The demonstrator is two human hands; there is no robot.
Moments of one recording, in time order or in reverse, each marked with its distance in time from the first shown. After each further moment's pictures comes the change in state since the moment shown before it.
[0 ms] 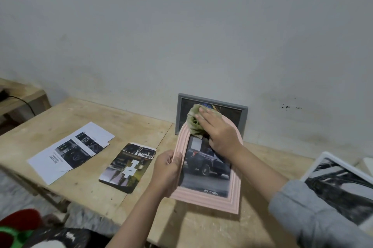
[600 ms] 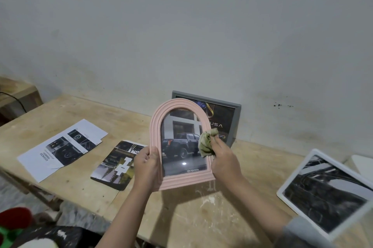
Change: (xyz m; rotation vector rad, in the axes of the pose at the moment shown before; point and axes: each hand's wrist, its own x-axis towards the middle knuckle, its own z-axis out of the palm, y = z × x) left_hand 0.009 -0.014 -0.014 -0.139 0.301 0.093; right_hand -0.080 -0.024 0.011 0.242 -0.185 0.624
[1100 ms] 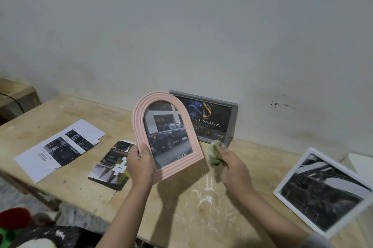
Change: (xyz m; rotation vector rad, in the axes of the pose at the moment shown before) left_hand 0.002 0.006 0.007 0.374 0.337 0.211; right_hand -0.029 0.033 -0.013 0.153 0.026 0.064
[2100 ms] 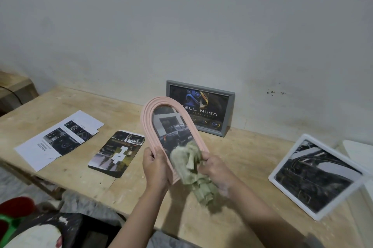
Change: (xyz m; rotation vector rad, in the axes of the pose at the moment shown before) left_hand -0.053 -0.018 0.017 -0.243 -0.114 -0.216; right_hand -0.030 -0.059 0.002 1.013 -0.501 0.451
